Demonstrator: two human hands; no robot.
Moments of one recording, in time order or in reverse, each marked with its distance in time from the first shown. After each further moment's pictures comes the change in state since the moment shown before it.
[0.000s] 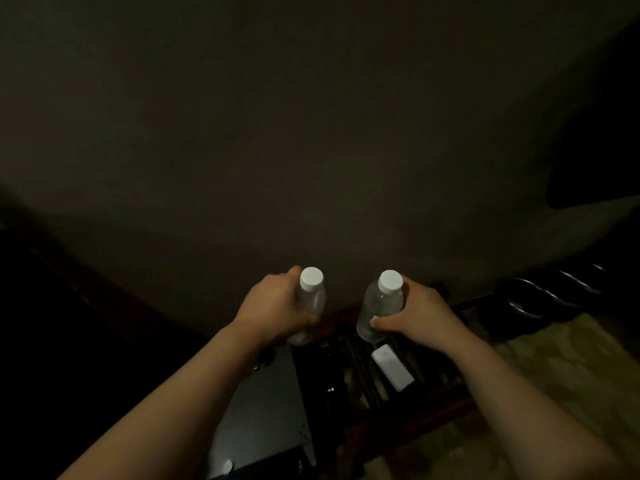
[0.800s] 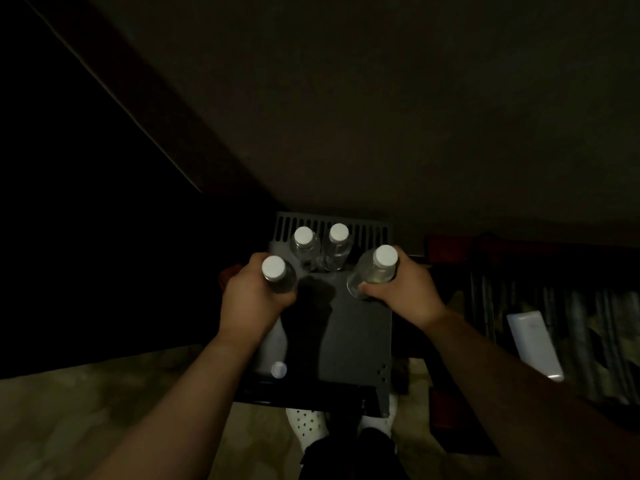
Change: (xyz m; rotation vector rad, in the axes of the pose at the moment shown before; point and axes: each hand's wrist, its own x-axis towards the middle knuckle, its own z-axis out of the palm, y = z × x) left_hand -0.017 -0.342 0.200 -0.282 0.317 -0.791; right_hand 0.197 0.094 0.382 0.016 -0.384 0.049
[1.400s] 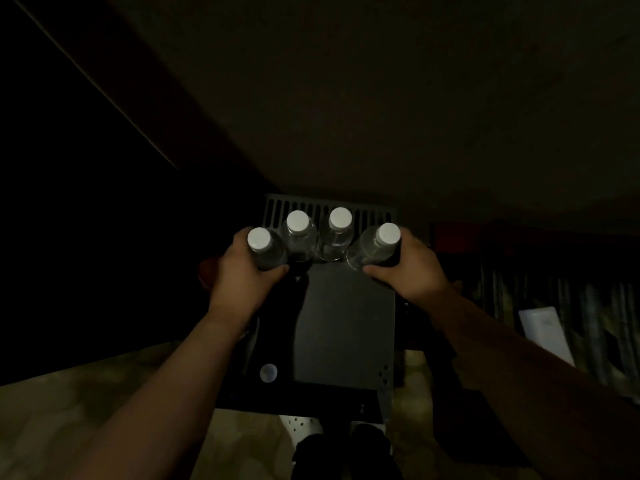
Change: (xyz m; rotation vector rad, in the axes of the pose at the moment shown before) left_hand 0.053 -0.035 0.043 -0.104 -0.006 -0.035; right_hand 0.051 0.030 0.014 -0.238 0.037 0.014
